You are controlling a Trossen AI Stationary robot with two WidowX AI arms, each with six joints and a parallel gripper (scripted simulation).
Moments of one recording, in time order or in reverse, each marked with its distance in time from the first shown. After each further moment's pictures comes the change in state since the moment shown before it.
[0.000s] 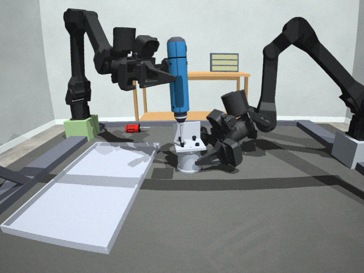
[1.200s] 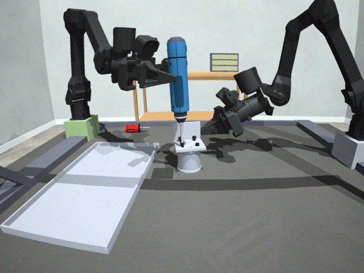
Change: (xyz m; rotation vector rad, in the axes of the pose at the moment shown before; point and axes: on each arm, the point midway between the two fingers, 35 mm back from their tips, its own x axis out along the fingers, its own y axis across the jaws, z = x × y) left arm 0.000 0.000 0.000 0.000 0.000 0.000; right arm -0.076 -0.046 0.023 0.259 0.121 -0.377
